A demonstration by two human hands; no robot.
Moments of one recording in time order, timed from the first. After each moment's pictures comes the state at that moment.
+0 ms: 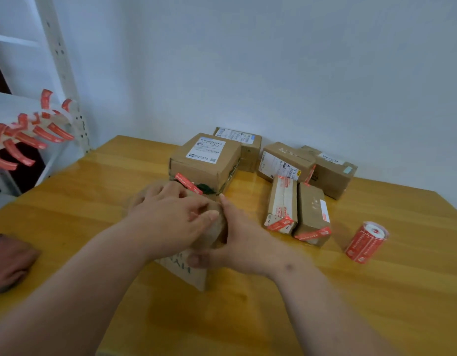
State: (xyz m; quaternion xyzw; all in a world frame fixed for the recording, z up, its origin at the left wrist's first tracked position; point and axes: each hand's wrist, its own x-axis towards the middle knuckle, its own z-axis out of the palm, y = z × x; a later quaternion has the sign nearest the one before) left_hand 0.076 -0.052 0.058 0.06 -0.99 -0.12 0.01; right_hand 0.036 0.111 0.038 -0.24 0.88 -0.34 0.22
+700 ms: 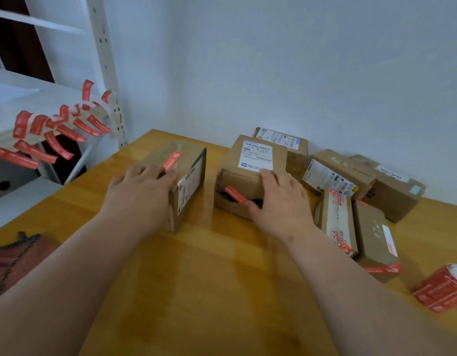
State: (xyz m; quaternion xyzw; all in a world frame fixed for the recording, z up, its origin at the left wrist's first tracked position) left_hand 0.039 -0.166 0.040 0.19 -0.98 0.01 0.03; right_hand -0.074 0.043 0.014 -0.22 0.96 -0.12 -0.09
